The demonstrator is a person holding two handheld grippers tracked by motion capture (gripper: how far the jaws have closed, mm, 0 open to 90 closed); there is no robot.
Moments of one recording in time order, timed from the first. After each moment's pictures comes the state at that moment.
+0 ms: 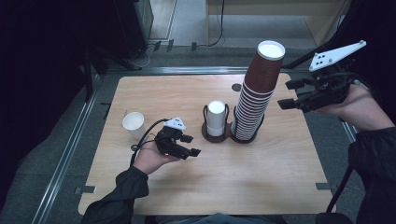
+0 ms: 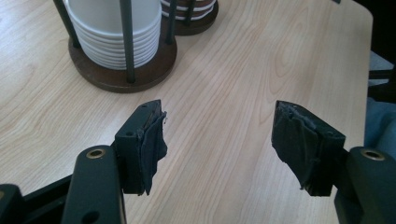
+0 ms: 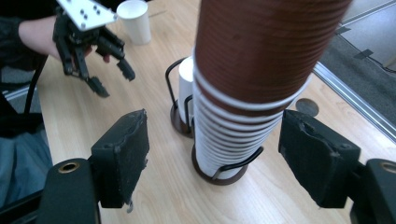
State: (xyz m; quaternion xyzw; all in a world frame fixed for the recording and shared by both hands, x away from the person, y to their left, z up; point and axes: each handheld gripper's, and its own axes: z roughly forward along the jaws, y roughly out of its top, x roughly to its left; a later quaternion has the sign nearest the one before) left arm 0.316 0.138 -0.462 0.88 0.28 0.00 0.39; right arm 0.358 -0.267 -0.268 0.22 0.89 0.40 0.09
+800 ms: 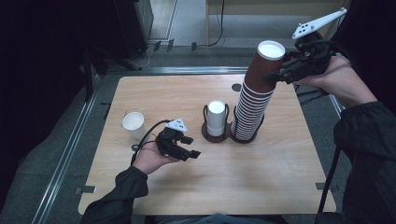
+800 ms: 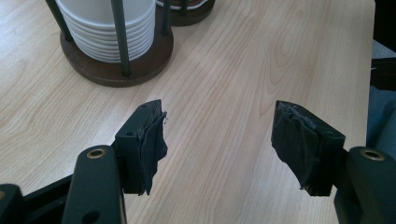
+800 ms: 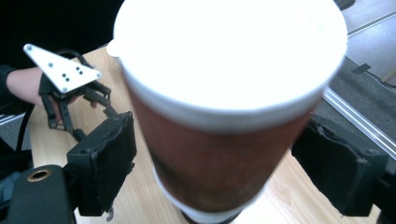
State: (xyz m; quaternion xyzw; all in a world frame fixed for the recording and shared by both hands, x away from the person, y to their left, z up) left arm 0.316 0.137 -0.465 0.89 0.27 0.00 0.38; right arm 0.410 -0.231 -0.240 0.23 0.87 0.42 0.08
